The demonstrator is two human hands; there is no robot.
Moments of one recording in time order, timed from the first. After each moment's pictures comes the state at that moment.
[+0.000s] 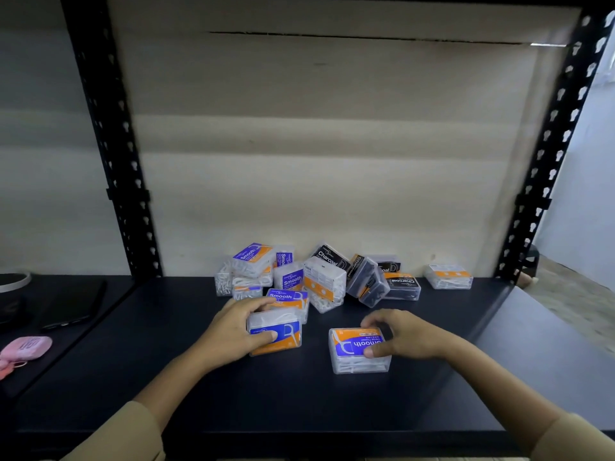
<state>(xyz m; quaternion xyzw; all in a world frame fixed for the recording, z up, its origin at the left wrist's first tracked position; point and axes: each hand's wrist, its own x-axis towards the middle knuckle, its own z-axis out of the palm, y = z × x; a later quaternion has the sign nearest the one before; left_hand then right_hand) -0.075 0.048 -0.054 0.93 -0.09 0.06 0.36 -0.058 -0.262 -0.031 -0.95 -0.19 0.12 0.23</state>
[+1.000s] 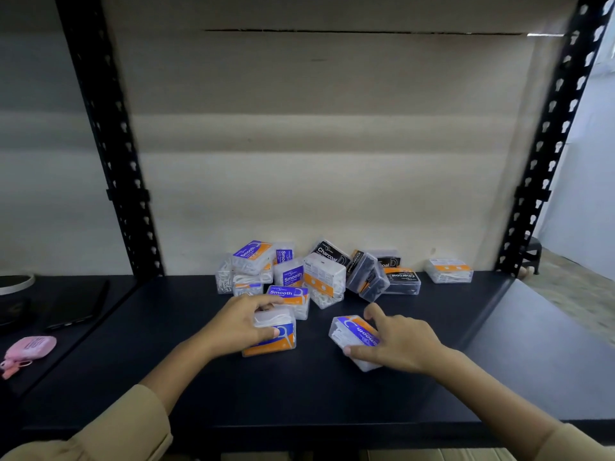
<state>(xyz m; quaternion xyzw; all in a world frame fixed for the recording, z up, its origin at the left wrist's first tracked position) -0.072 0.041 -0.038 0.94 -0.14 0.03 0.31 -0.089 -0.238 -0.034 -0.99 -0.13 0.03 0.07</state>
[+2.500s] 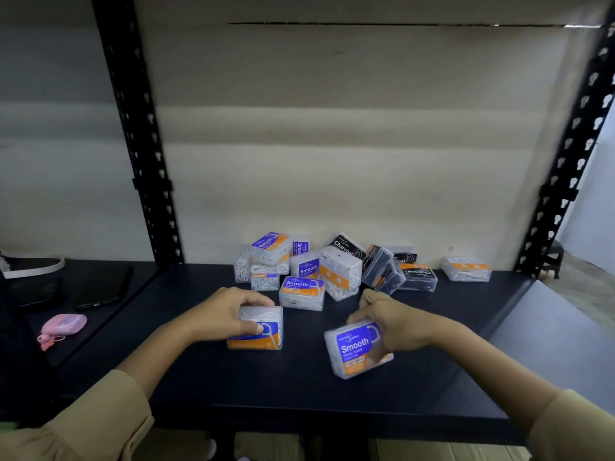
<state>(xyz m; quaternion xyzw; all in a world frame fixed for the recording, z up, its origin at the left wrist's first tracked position) -0.092 0.086 -0.024 0.95 -0.14 -0.04 0.27 -0.074 -0.219 -0.015 -0.94 -0.32 0.10 0.08</state>
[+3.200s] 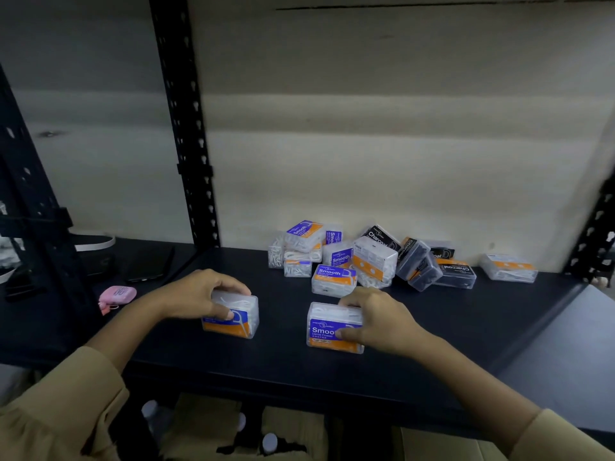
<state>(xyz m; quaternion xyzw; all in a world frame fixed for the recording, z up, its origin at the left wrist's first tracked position) -0.123 0.168 -0.013 0.96 -0.10 -0.06 0.26 -0.091 -0.150 -0.038 -0.94 -0.30 -0.04 0.17</state>
